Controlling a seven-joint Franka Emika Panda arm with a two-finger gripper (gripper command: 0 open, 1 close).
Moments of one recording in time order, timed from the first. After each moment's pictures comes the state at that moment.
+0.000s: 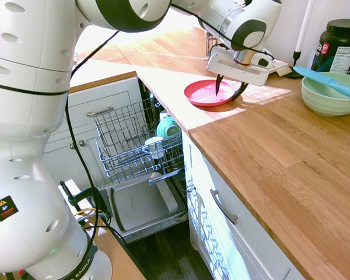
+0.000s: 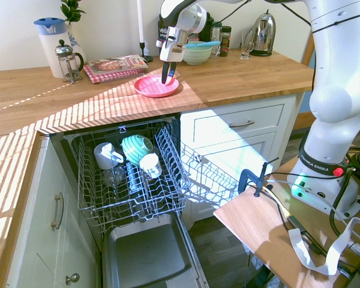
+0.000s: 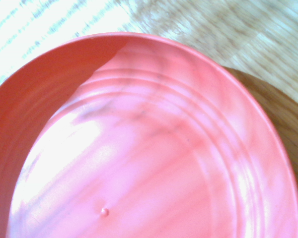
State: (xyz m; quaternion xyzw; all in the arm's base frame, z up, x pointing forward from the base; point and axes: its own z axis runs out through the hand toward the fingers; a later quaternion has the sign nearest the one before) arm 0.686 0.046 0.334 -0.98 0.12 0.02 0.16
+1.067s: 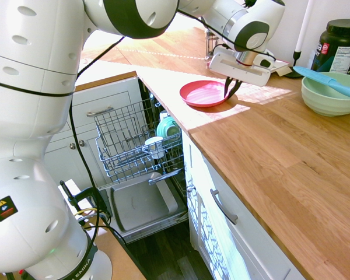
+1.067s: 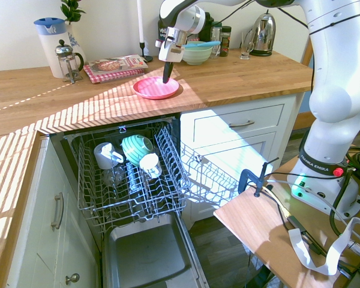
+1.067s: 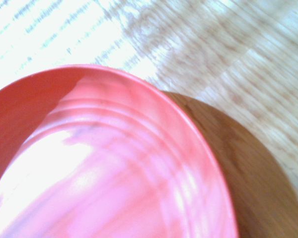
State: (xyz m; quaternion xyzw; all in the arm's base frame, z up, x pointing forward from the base) arm 0.699 0.042 0.336 -0.98 0.12 0.01 0.17
